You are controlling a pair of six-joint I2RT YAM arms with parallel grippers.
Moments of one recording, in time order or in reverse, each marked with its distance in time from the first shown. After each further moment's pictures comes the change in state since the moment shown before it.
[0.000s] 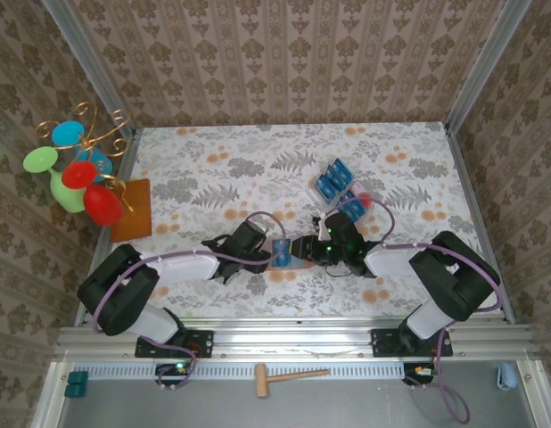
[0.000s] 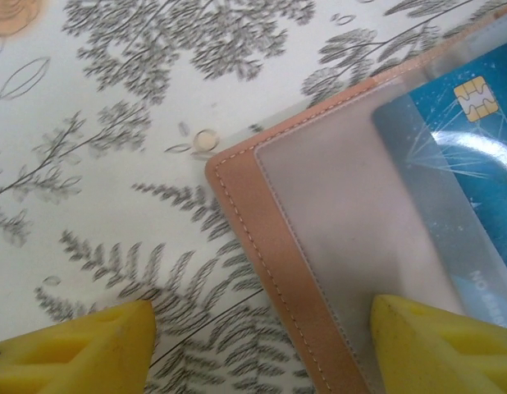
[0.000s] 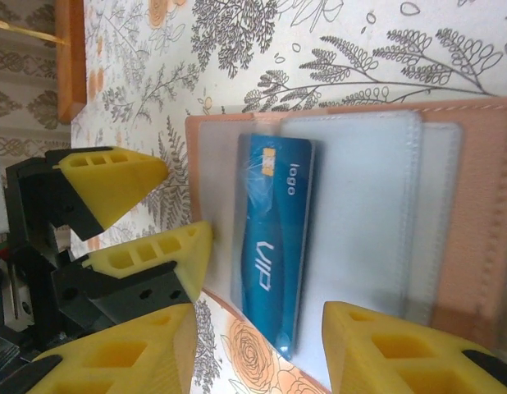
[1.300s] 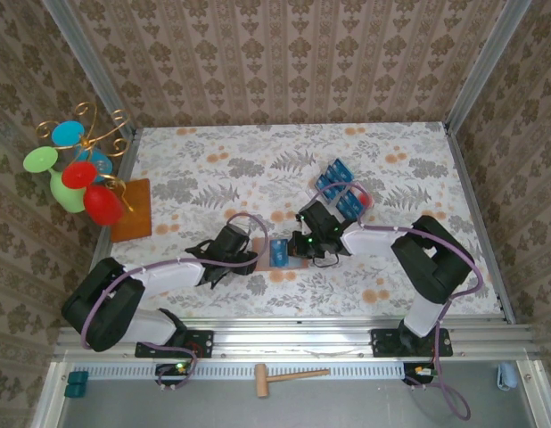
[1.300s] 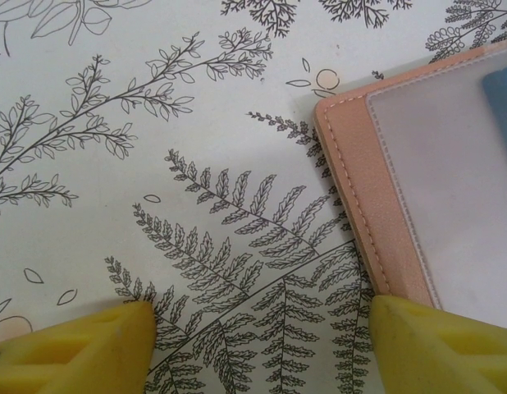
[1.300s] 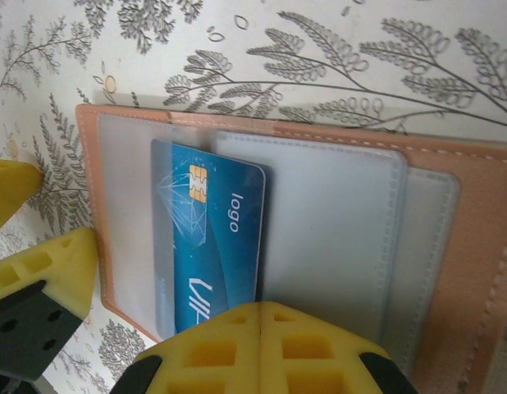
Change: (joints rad) left arm 0.084 -0.107 -0.116 0.032 0.033 -0.050; right arm 0.061 0.170 0.333 -0.469 0.099 -0.126
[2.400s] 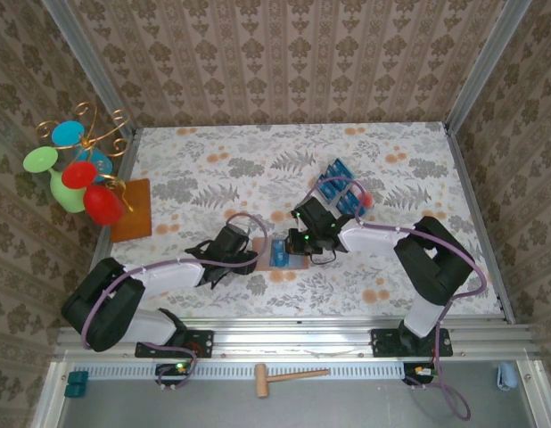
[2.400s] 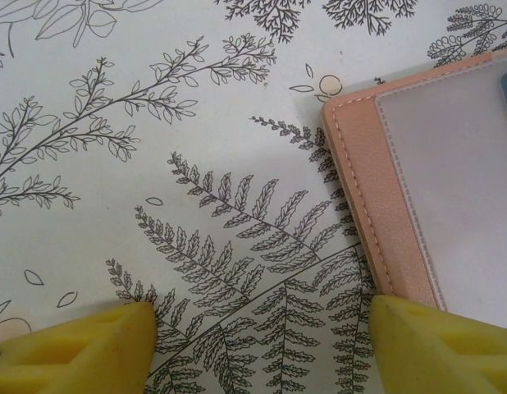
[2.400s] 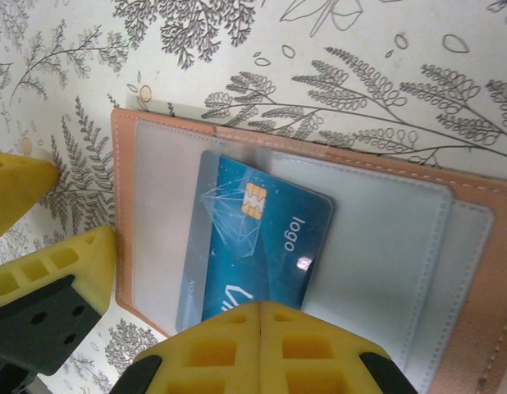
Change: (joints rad) left arm 0.000 0.000 -0.006 0.017 0.000 -0.012; right arm 0.014 -0.013 0.060 -0.080 0.045 -0.051
